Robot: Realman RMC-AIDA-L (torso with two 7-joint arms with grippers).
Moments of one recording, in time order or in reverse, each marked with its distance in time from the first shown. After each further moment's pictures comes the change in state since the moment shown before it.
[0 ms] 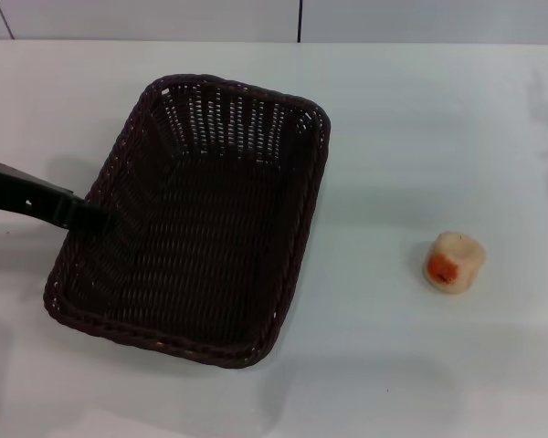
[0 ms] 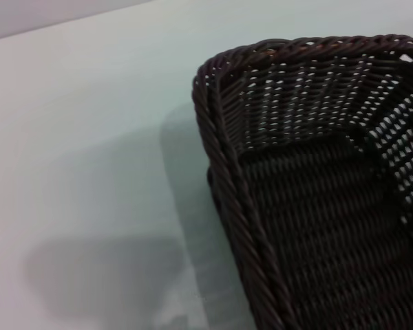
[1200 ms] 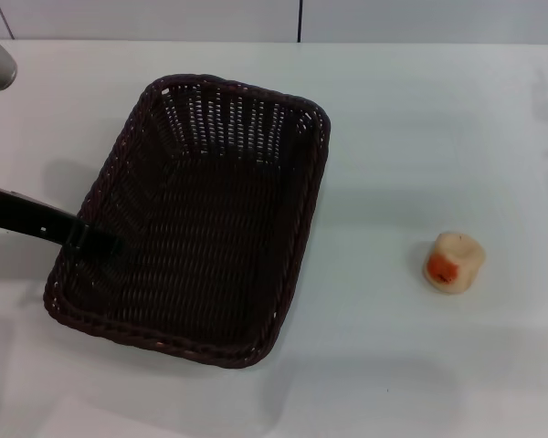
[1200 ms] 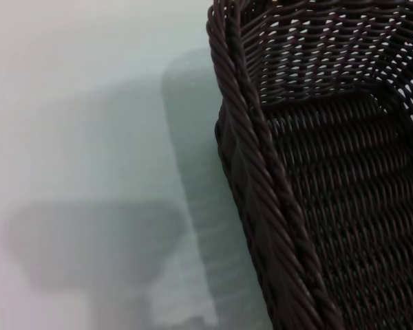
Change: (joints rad) left arm -0.021 0.001 0.022 0.172 0.011 0.077 0.020; right arm -0.010 0.003 0.008 0.018 0.000 -0.002 -0.001
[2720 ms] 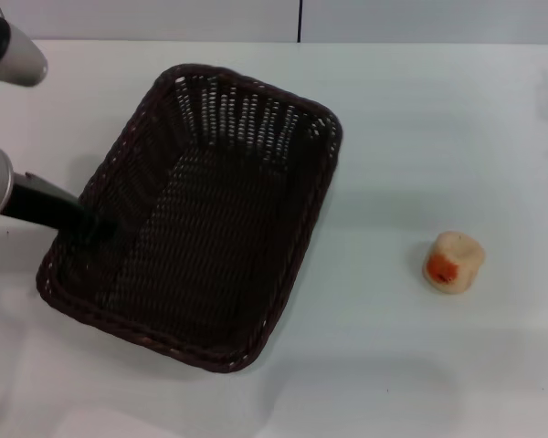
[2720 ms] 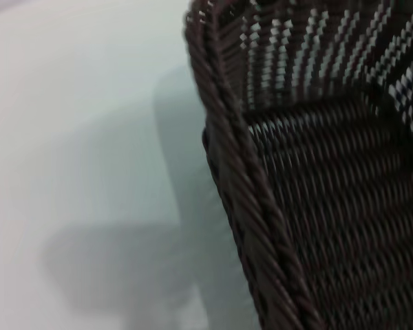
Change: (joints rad) left arm -0.003 0.000 0.068 -0.050 0.029 0.033 0.058; right arm -0.002 0.003 0.007 -0.012 0.000 -0.026 0.000
